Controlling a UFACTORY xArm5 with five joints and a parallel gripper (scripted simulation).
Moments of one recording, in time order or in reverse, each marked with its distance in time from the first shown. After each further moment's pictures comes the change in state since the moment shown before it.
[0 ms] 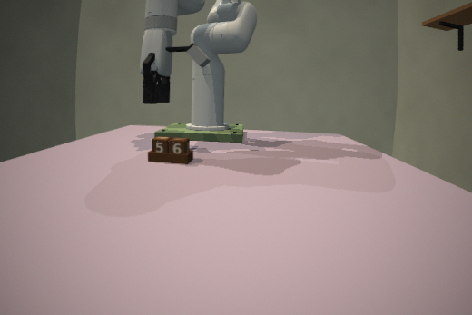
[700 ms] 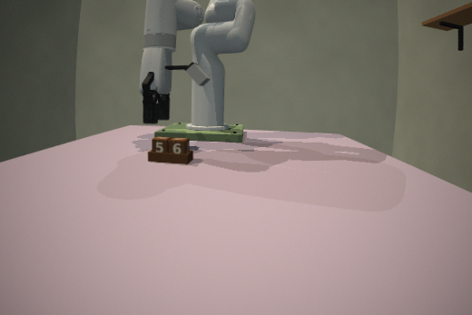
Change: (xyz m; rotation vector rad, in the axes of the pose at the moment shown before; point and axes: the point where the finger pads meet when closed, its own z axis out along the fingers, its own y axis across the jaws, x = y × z) arm 0.001 0.001 0.041 0.000 0.000 0.000
